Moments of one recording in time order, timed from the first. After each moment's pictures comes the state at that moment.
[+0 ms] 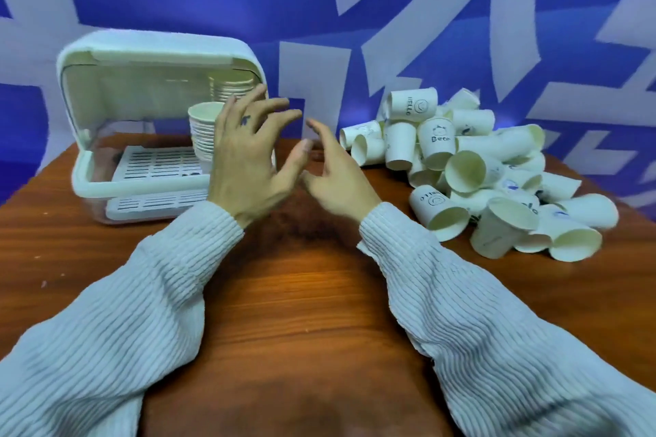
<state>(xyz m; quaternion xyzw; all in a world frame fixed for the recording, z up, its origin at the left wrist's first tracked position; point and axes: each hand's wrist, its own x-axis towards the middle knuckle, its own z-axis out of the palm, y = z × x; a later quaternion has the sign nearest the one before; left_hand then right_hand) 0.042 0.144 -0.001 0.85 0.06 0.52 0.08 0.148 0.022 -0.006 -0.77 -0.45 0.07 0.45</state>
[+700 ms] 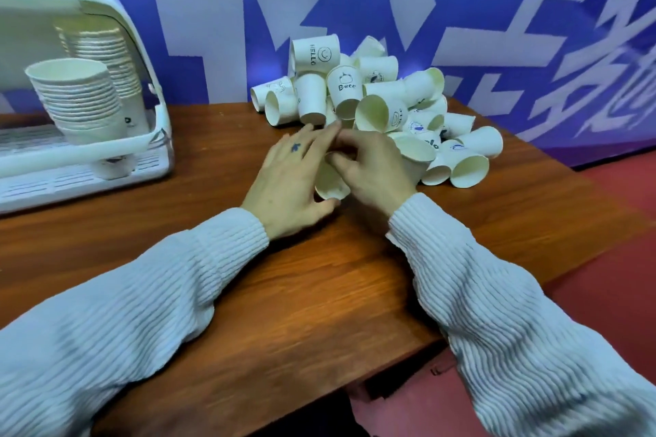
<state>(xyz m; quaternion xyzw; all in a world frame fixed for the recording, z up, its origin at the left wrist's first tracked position) 0.104 0.004 -0.056 0.94 -0.09 0.26 0.18 0.171 -0.145 -0.015 -0.87 -0.33 -0.13 0.34</state>
